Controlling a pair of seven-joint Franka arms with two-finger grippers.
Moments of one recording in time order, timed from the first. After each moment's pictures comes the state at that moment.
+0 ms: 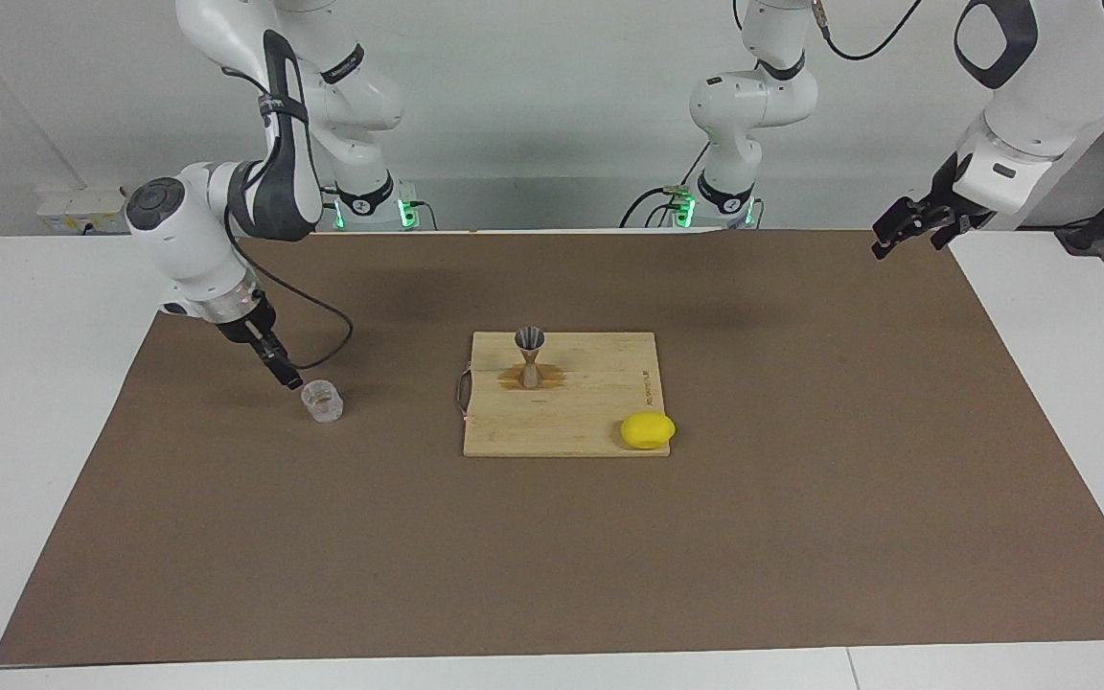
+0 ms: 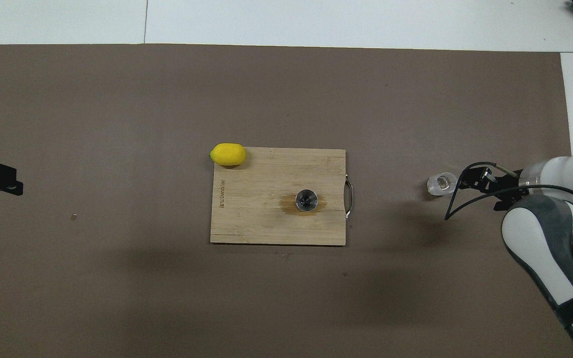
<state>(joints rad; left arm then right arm) 0.07 -0.06 -0.01 -1.70 -0.02 1.51 -0.05 -0.19 -0.04 0.10 -2.21 0.11 2.18 0.36</state>
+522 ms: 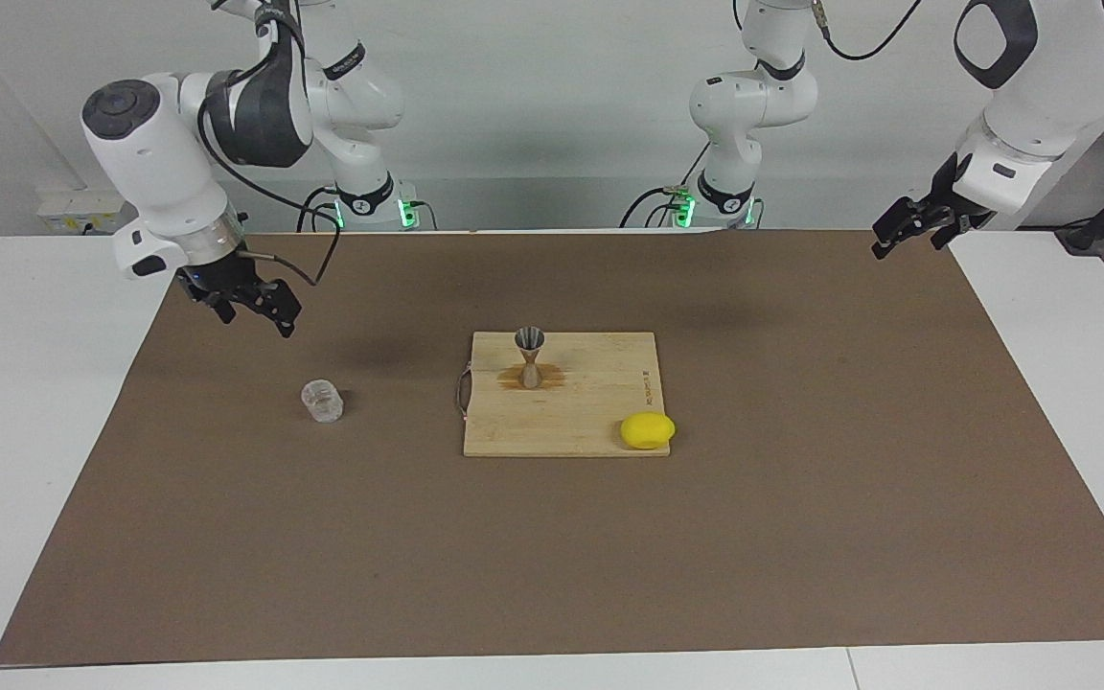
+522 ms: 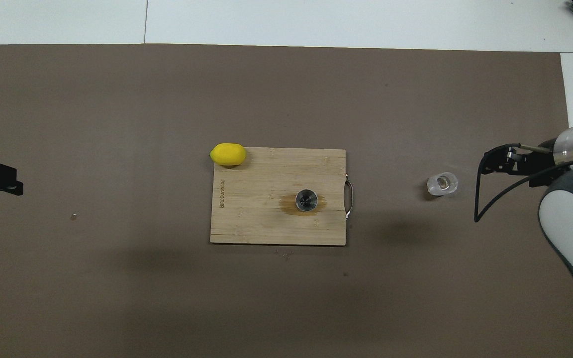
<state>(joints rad) 0.07 -0.06 -0.01 -1.70 -0.02 1.51 -0.05 -0.13 -0.05 0.11 -1.88 -0.01 1.83 0.26</state>
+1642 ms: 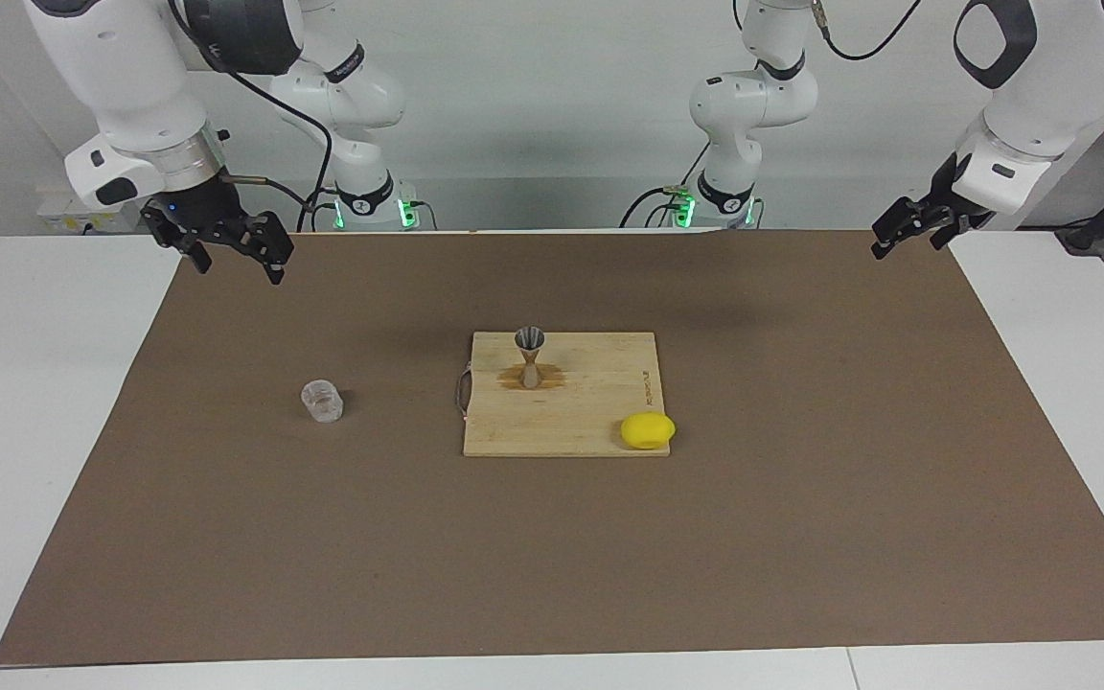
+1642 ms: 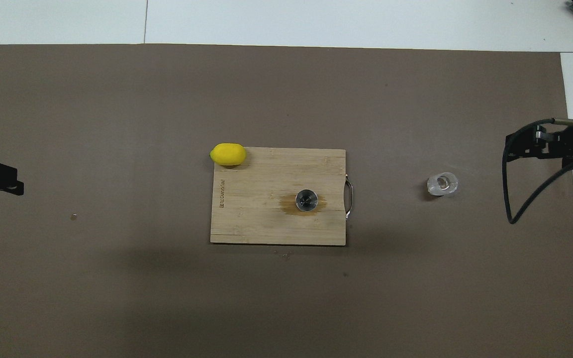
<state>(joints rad) 0.07 -0.06 -0.01 -1.70 -0.02 1.51 -0.05 -0.07 0.02 0.10 -1.56 -0.05 1.55 0.22</state>
